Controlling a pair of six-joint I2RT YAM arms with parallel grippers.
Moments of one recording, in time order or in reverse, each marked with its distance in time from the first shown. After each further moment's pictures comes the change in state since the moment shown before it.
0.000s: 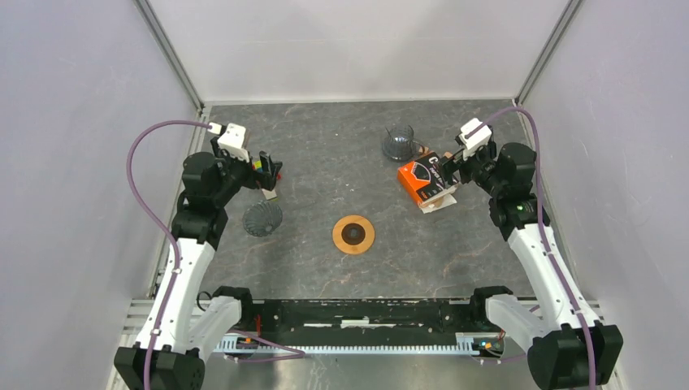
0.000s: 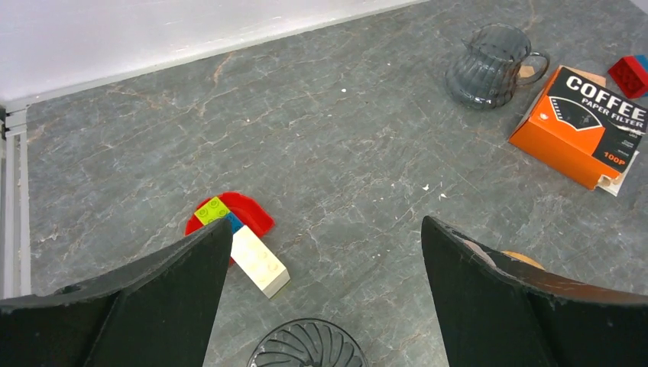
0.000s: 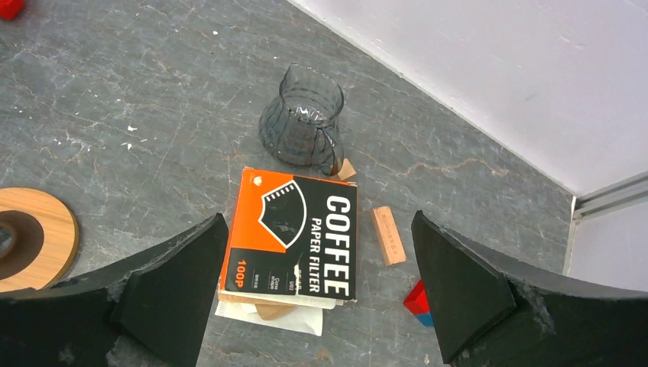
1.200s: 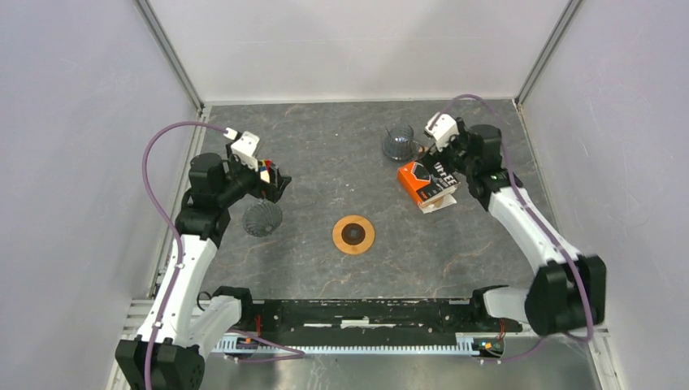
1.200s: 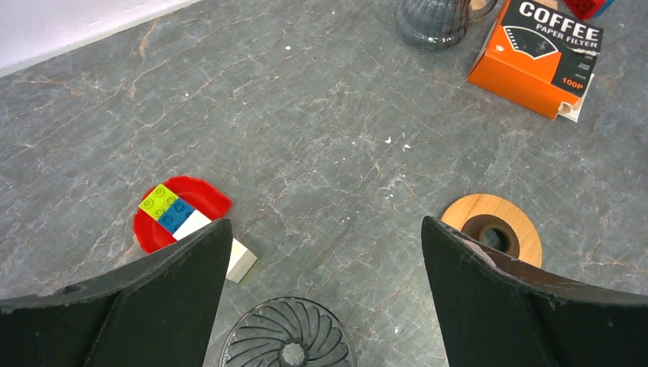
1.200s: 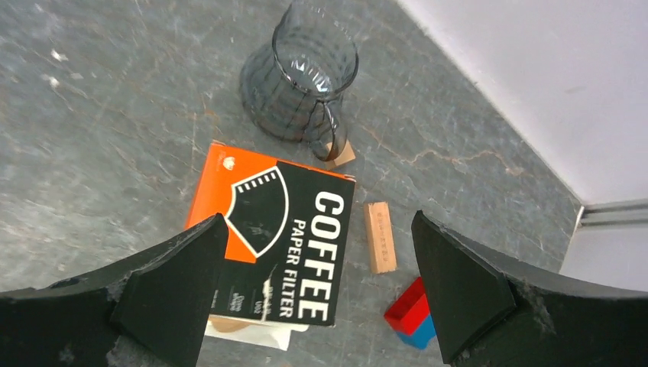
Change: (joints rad) left arm 0.000 0.021 -0.027 -0.069 0.161 0.076; right arm 0.092 0.243 0.070 0.003 0.113 -0.171
